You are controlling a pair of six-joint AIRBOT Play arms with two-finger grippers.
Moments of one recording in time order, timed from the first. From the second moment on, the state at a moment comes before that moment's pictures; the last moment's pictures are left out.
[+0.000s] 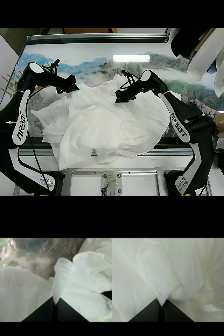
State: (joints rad) left arm 0.06 -1.77 1.63 0.92 -1.26 -1.51; right arm 0.29 -1.93 1.70 -0.84 1.22 1.32
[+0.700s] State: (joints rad) left arm -0.19 -1.28 1.90 0.95 -0.83 -1.35; right arm 0.19 -1.37 1.95 -1.24 1.08 1.36
